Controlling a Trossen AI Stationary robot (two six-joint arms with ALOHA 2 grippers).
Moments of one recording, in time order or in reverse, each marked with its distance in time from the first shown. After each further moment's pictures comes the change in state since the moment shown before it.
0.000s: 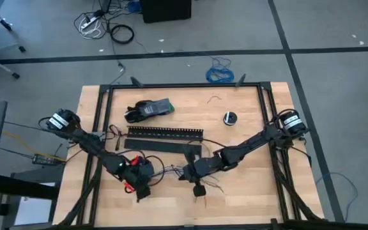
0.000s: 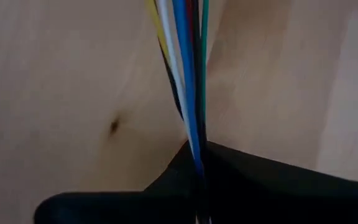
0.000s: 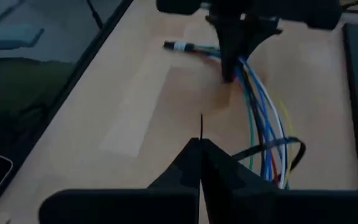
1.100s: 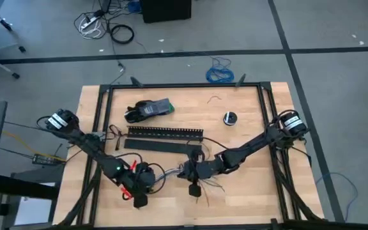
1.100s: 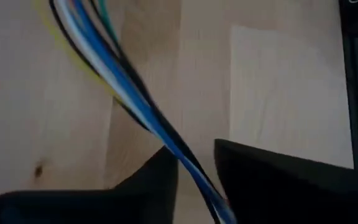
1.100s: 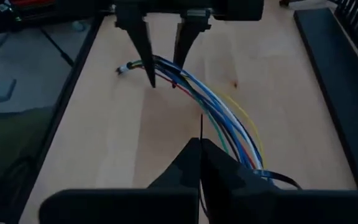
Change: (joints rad) left arm -0.045 -0.008 0.075 0.063 0.010 0.194; right arm 0.025 0.000 0.000 0.035 0.159 0.220
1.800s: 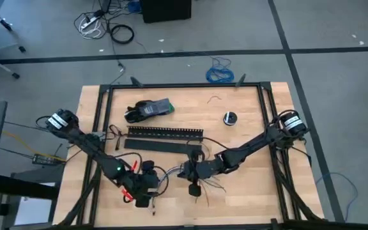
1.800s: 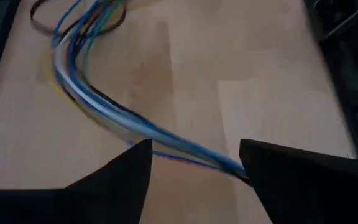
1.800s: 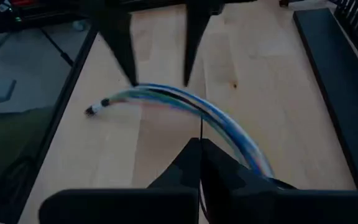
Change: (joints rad) left arm 0.002 0.001 0.095 -0.094 -0.116 0.204; right arm -0.002 0.000 0.000 0.000 -0.003 -0.007
